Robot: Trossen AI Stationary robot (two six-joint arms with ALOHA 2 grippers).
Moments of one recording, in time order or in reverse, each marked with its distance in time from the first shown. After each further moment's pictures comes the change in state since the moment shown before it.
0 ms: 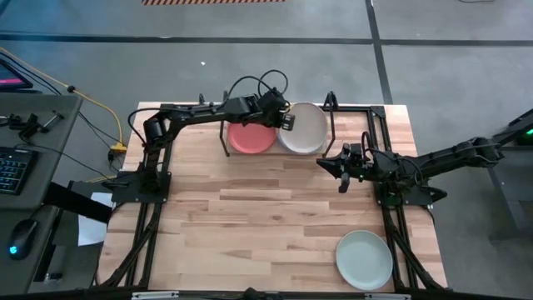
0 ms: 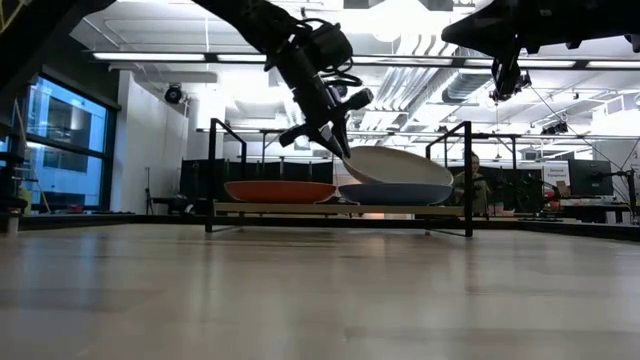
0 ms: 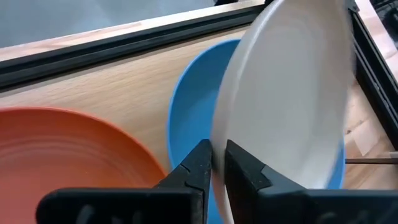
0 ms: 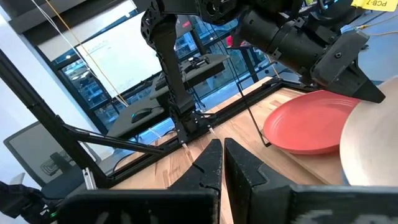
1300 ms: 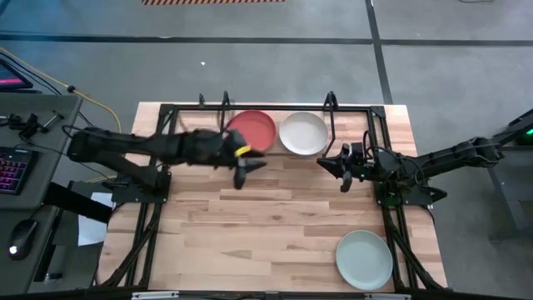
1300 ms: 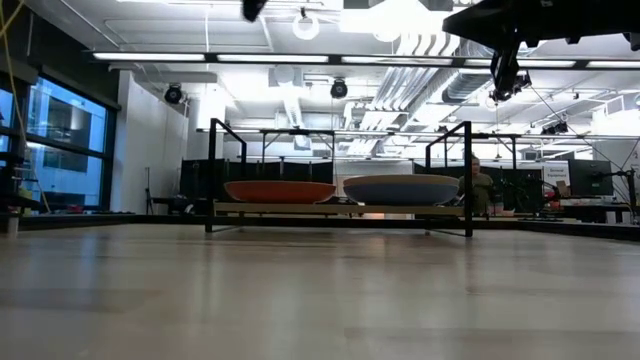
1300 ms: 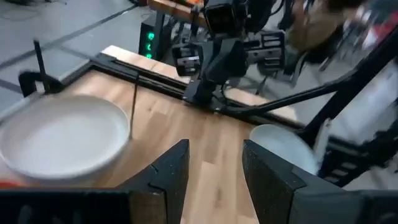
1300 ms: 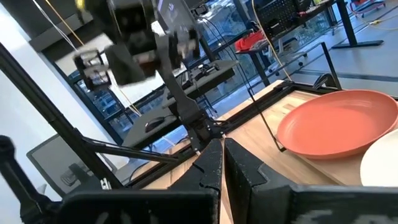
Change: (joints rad) left arm -0.453 -0.747 -0.561 0.369 0.008 0.404; right arm 0.000 0.001 0.000 0.050 -0.020 0.046
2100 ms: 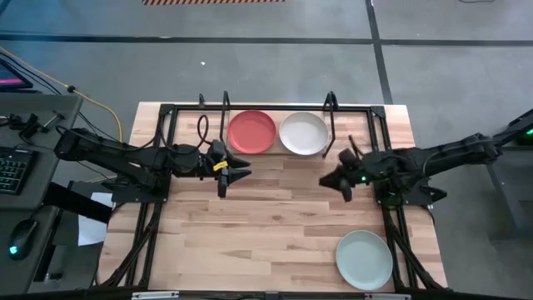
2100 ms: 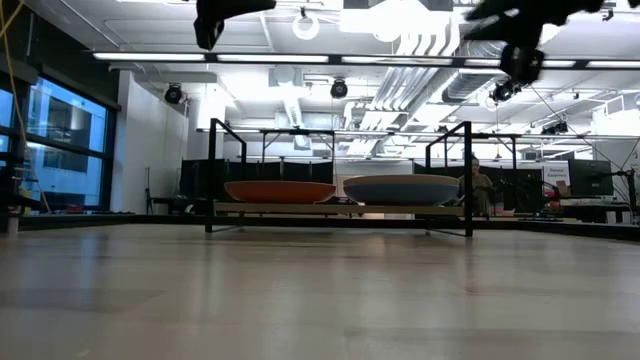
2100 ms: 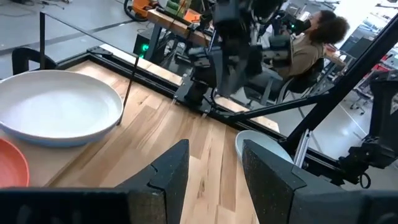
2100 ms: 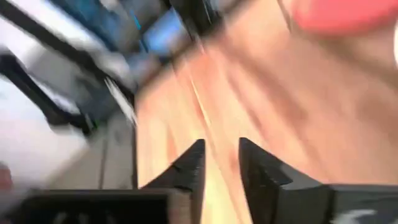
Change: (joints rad) left arm -0.098 -0.201 -0.357 0.266 -0.090 -0.127; right arm 0.034 0.060 0.307 -0.736 -0.254 0.263
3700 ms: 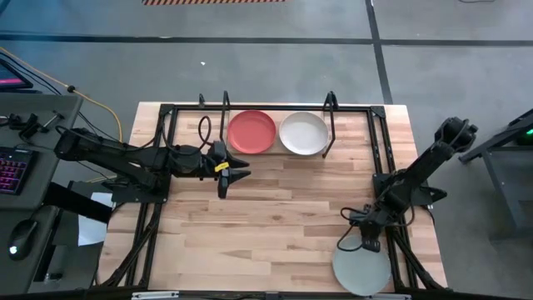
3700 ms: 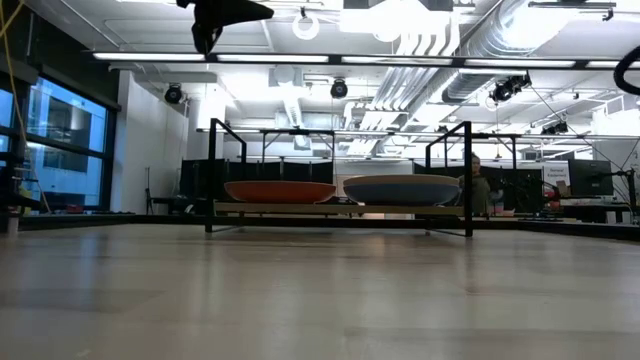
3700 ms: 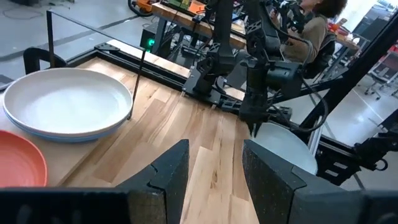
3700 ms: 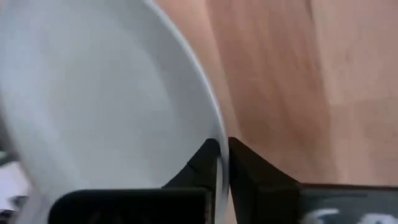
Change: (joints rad) left arm 0.000 0.000 0.001 -0.046 -0.011 0.047; right arm 0.616 0.320 -0.270 -0.108 -0.313 0.393
